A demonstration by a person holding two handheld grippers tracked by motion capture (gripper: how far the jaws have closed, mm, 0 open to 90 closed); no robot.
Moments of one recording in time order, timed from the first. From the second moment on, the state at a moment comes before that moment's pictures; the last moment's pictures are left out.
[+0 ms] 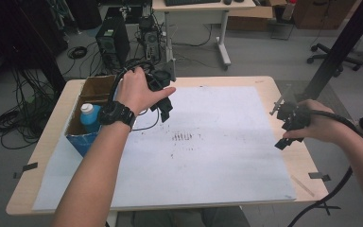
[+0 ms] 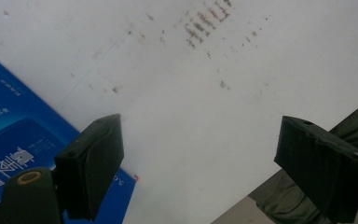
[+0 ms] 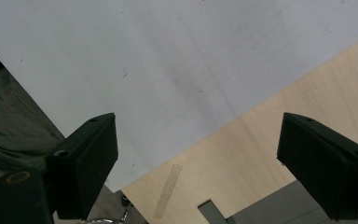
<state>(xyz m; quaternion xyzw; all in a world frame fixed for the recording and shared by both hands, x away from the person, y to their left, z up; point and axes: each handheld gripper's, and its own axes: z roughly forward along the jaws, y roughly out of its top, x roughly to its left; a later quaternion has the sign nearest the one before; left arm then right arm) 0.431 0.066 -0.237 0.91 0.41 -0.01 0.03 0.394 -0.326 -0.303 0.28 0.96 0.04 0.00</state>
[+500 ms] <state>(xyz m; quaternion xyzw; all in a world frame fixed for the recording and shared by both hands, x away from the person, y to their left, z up) 0.423 0.069 -0.252 0.91 0.41 -0.01 0.04 0.389 -0.324 -0.298 0.28 0.96 0.04 0.00</state>
